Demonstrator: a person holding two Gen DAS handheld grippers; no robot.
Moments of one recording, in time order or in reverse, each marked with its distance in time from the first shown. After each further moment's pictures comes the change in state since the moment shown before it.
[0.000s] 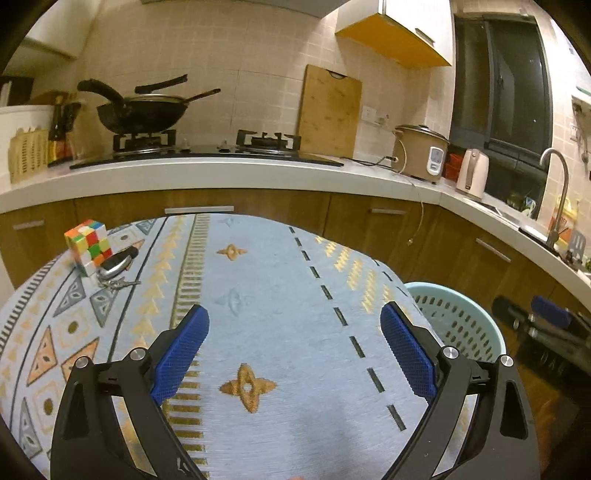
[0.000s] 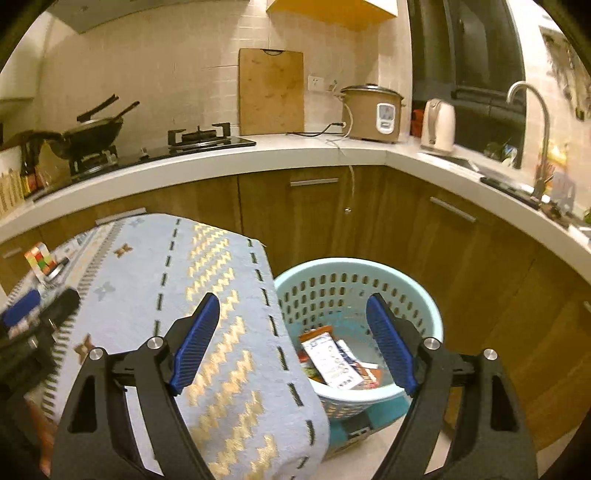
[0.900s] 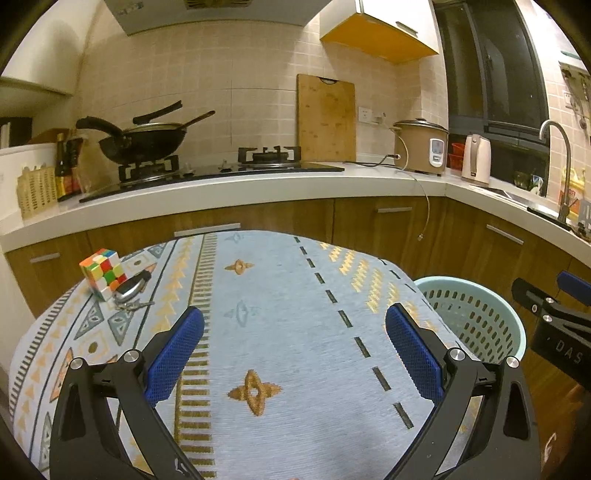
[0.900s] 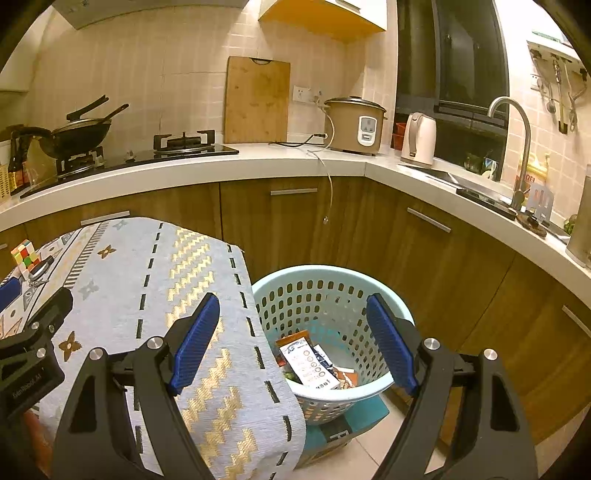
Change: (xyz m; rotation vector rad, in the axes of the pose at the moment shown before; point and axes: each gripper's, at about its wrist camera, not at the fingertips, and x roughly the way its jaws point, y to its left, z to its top) left arm -0.008 -0.021 -0.004 0.111 -0.044 0.080; right arm -0.015 -0.003 0.000 -0.011 -0.042 -0.068
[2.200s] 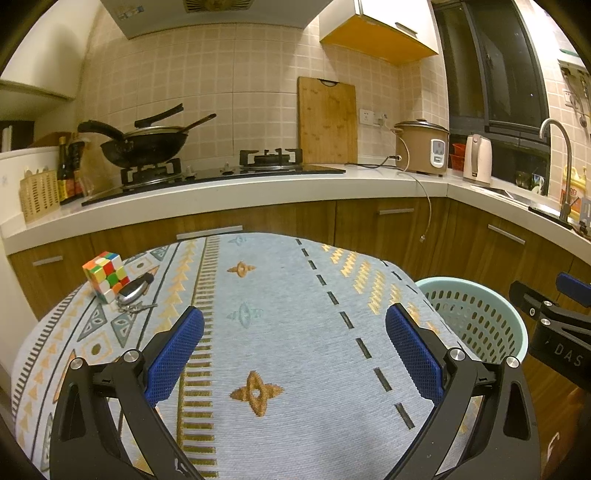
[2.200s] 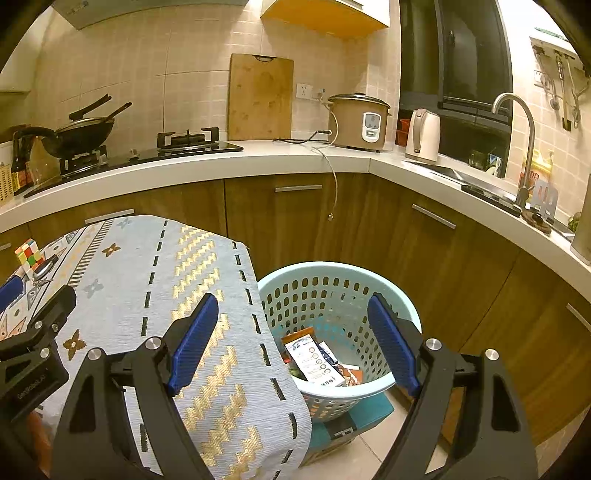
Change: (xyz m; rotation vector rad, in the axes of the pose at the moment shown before) left arm -0.002 -0.001 0.001 0.001 -0.006 0.008; right arm 0.002 0.003 -0.001 0.008 0.020 0.021
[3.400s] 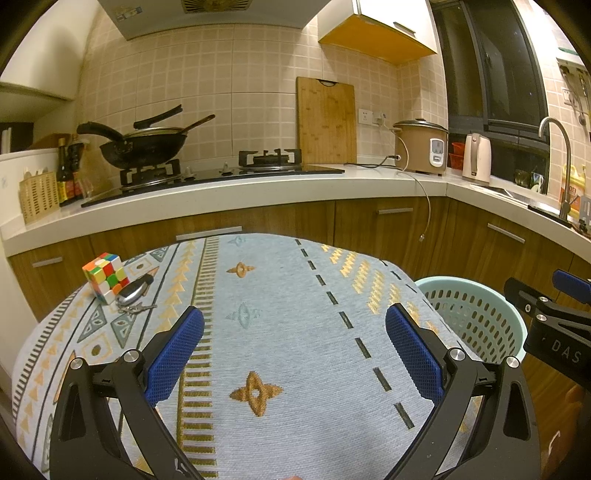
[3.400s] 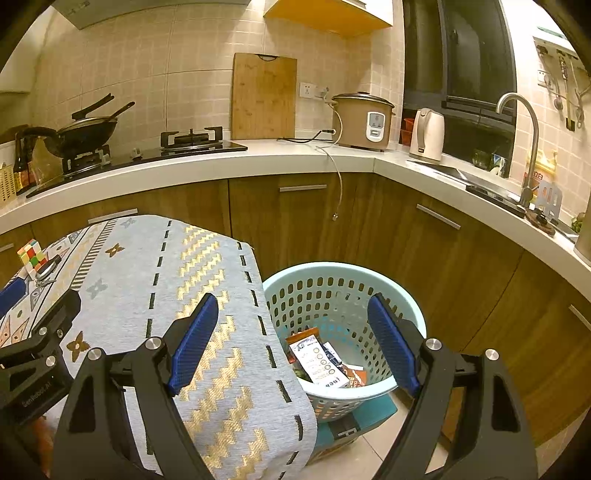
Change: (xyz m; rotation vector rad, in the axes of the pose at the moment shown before) left arm 0.000 0.000 0.001 0.003 -0.002 -0.002; right arm 0.003 0.000 0.001 -0.006 0.002 0.016
